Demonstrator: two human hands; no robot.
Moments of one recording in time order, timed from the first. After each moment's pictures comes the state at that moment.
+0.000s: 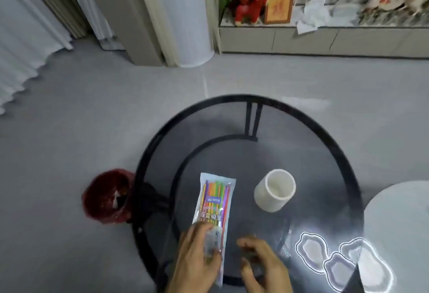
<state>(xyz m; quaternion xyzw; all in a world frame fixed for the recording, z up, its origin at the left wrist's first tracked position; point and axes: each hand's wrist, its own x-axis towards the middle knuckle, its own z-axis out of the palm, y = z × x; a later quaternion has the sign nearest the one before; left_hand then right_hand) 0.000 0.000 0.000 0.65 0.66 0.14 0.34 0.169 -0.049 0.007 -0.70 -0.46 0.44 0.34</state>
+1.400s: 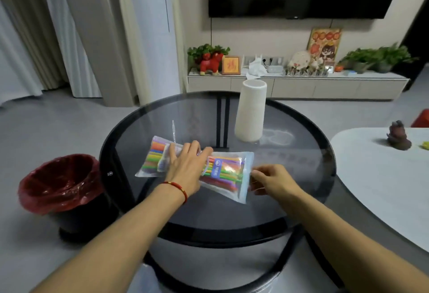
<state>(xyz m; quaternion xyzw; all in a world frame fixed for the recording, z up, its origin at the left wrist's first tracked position) -0.030 -0.029 -0.189 0.88 0.46 0.06 -0.08 0.183 -0.130 -0.200 -0.68 -0.42 0.40 0.44</state>
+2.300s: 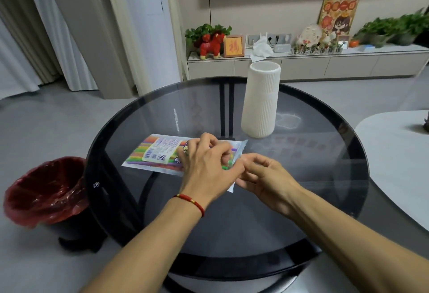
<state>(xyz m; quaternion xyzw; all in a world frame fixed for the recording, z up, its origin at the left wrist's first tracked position) 0.015 -0.020 -0.190 0.82 0.48 0.30 0.09 0.167 -0.072 -0.217 -0.44 -0.27 0.63 0.59</state>
